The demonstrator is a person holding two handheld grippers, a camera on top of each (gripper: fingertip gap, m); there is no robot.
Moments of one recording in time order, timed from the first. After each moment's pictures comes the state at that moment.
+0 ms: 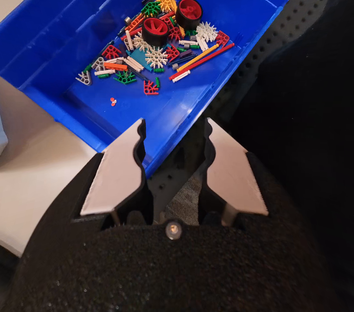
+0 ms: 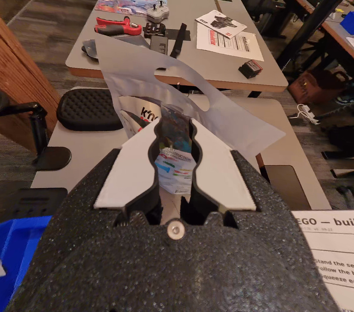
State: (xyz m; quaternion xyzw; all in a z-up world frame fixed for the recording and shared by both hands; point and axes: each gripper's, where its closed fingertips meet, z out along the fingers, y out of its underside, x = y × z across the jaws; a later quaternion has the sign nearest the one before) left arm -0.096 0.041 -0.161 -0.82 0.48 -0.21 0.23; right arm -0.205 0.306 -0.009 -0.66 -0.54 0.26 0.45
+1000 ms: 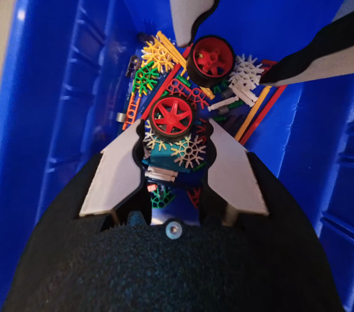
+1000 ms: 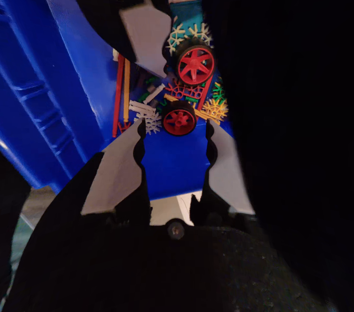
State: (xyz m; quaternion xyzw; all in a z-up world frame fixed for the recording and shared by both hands) left arm 0.030 0.127 -0.259 -0.71 0.66 -0.20 0.15; right arm 0.069 0.101 -0.217 -0.80 -0.59 0.01 0.03
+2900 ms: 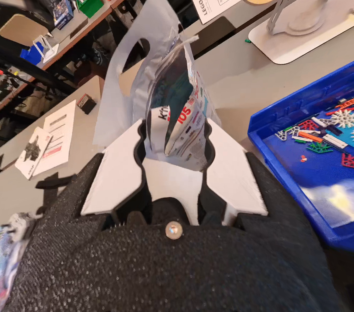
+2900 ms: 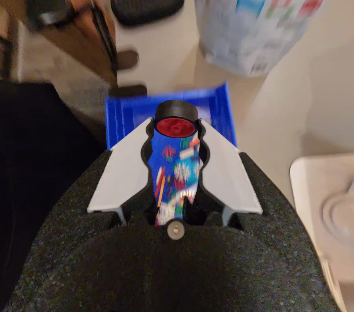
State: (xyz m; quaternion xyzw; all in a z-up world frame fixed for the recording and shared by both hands) left arm -0.232 0.243 -0.019 -0.81 0.34 0.05 0.48; right arm -0.081 0.161 -0.071 -0.78 -0.53 0.26 0.22
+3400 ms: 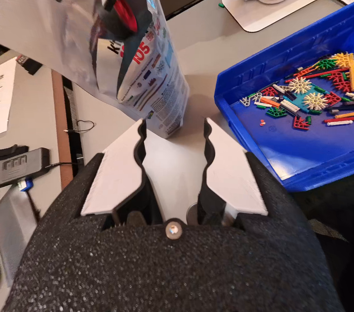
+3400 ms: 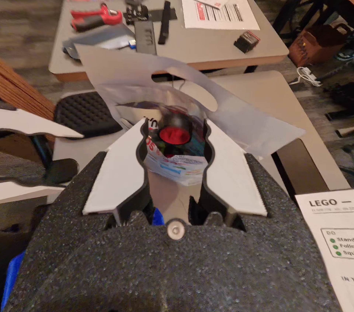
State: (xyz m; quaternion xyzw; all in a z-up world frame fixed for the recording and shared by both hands) left arm -0.238 0.182 -0.076 -0.85 0.32 -0.01 0.42; right arm -0.222 0.307 -0.015 -0.73 -0.48 0.23 0.42
